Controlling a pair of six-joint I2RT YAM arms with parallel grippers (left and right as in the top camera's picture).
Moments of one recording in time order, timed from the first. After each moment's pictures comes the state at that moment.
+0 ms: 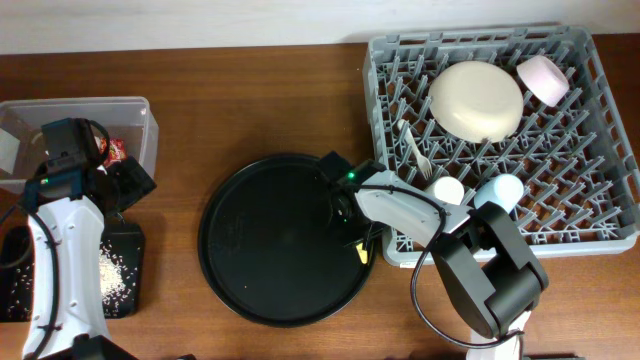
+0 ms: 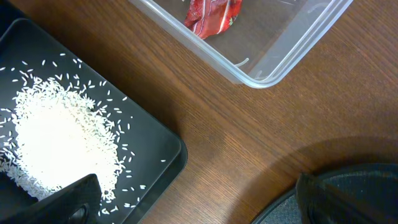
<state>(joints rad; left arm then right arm) 0.32 1.48 1.24 -0.92 -0.14 -0.34 0.62 1.97 1.28 -0.92 0.02 0.23</state>
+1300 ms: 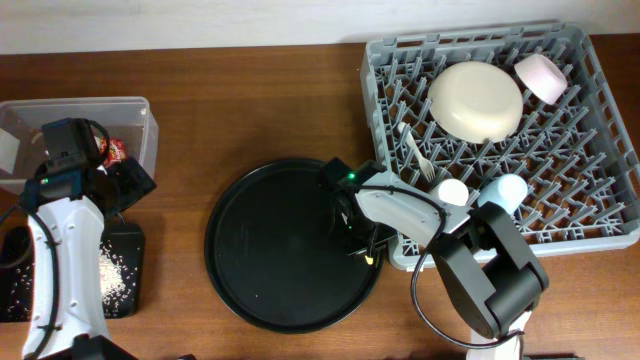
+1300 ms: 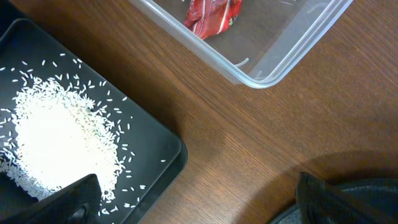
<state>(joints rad) 0.32 1.48 1.24 -0.92 -0.14 -0.34 0.62 1.97 1.27 -1.04 -0.04 0.27</state>
